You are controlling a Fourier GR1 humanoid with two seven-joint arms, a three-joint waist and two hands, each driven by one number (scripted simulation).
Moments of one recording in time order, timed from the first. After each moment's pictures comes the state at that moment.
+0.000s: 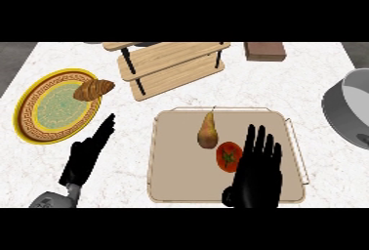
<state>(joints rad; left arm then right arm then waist) -0.08 0.38 -0.32 -1.35 0.17 0.12 0.03 -0.06 -0.03 0.64 -1.77 1.39 0.10 1.20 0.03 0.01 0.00</state>
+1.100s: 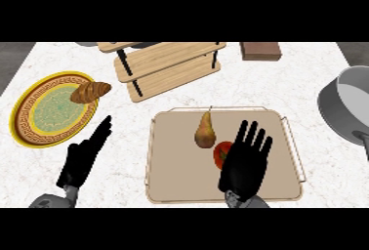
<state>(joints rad) -0.06 0.36 -0.28 -1.32 0.16 0.10 0.01 -0.19 -0.02 0.62 -1.52 1.37 0.11 1.25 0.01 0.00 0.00</state>
